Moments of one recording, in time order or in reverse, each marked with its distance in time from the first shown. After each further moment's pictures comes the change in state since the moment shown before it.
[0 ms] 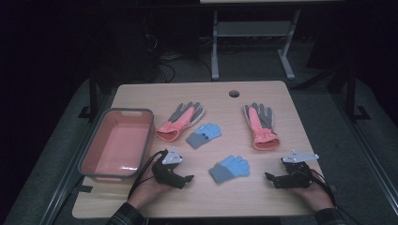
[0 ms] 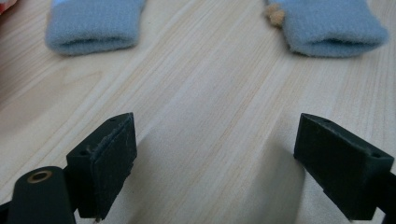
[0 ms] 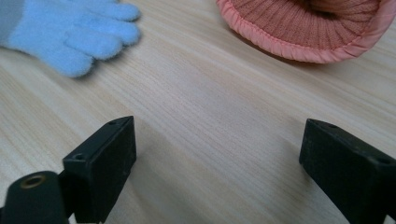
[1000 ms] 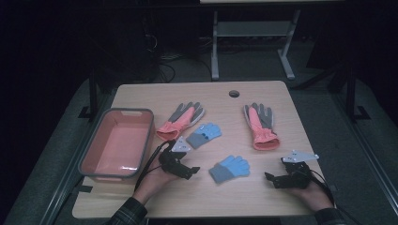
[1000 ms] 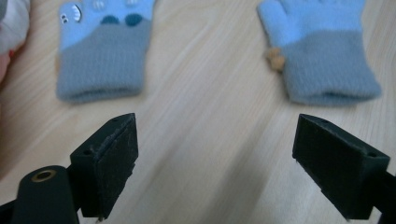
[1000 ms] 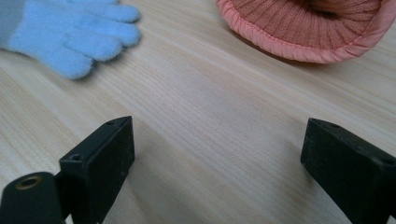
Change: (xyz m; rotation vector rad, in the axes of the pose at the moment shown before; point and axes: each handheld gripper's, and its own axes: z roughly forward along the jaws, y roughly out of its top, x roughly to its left) left arm 0.006 0.045 0.003 0.047 -0.001 -0.011; right arm 0.000 -0.001 0.001 -0.006 0.005 0.008
